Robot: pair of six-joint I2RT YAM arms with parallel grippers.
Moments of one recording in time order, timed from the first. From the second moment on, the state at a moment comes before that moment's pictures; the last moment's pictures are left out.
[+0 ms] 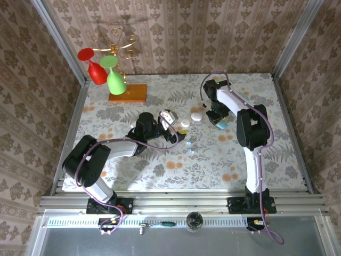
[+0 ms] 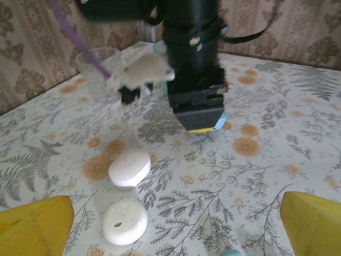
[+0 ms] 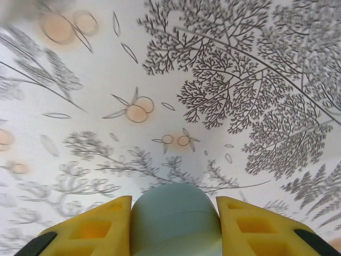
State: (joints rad) left arm -0.66 1.63 0.70 0.70 0.47 0.15; right arm 0.25 2.17 1.81 -1.20 0.17 -0.22
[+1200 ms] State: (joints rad) left arm -0.76 1.99 0.89 1.08 0.42 -0.28; right arm 0.25 1.56 1.08 -0.26 -0.48 0.83
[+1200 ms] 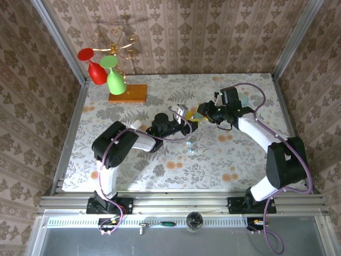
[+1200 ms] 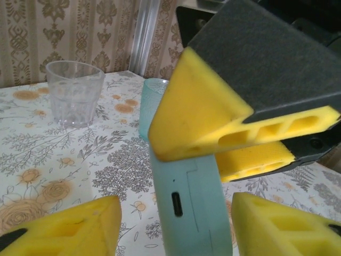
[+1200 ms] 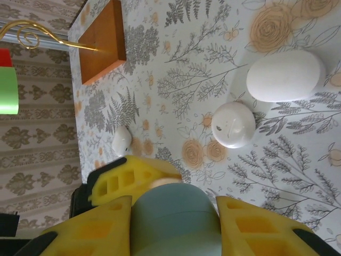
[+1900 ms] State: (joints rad) left arm -0.65 1.85 0.87 1.14 0.95 -0.53; right arm 0.22 1.34 1.03 -0.35 -0.85 0.15
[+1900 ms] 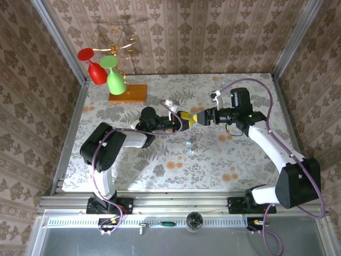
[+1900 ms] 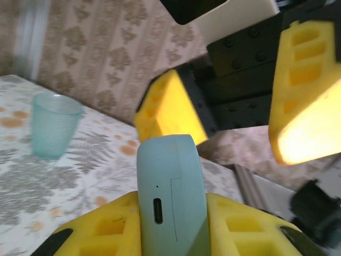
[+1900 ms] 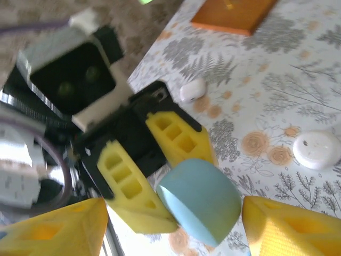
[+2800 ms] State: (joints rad) left arm -0.66 1.77 0.85 1.18 1.10 -0.60; right arm 0.21 1.36 1.10 -0.46 -1.09 -0.06
